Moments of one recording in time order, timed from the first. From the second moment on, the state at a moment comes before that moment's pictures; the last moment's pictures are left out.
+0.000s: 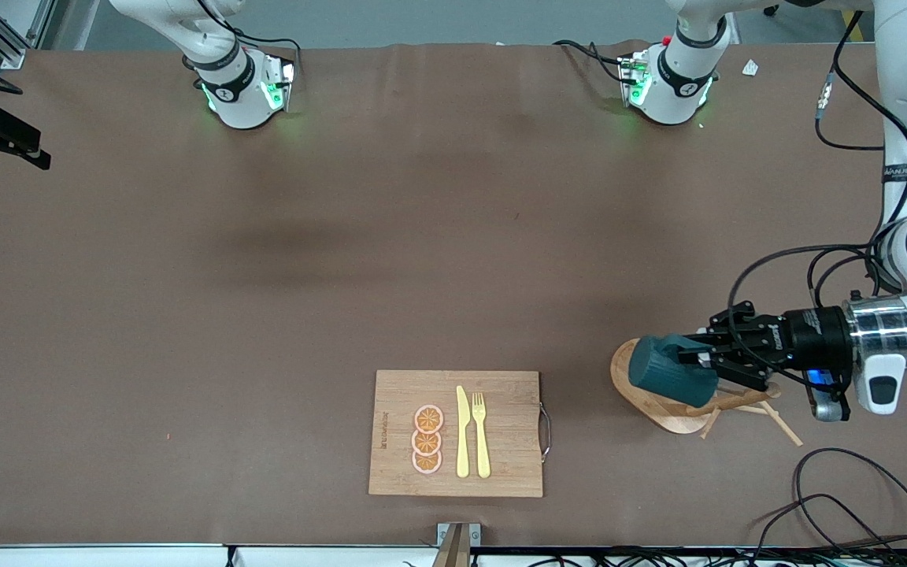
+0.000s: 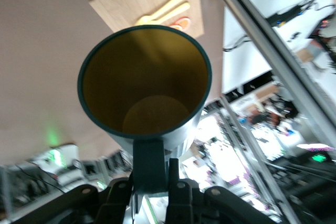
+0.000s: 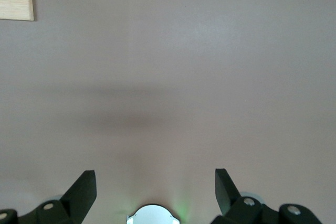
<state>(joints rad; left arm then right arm) 0.14 0.60 -0.14 -1.28 -1.10 1.69 -0.79 0.01 -0.08 -0.08 -1.56 -0.01 1.39 -0.12</state>
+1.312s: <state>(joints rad) 0.19 0.67 -0.13 -1.28 -1.17 1.63 -0.87 0.01 -0.08 -0.08 -1.56 -0.01 1.39 -0.13</state>
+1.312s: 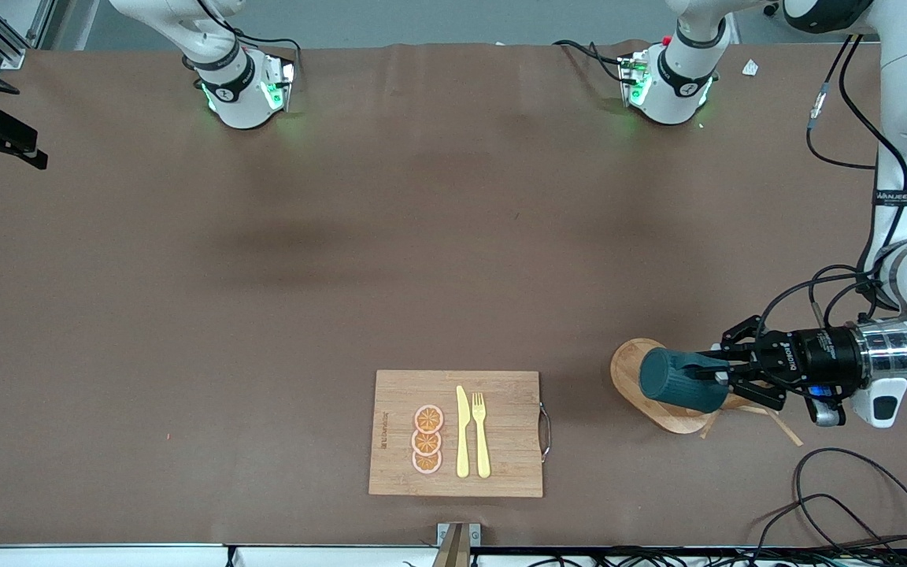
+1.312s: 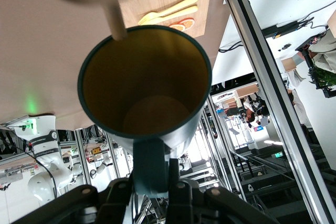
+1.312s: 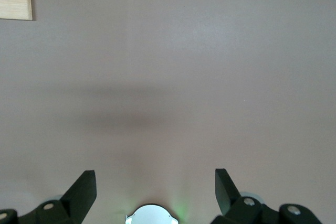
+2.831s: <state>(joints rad) 0.25 0.73 -0.13 -1.28 -1.17 1.60 -0.87 0.01 -0.08 -0.08 -1.56 -0.01 1.39 -0.14</state>
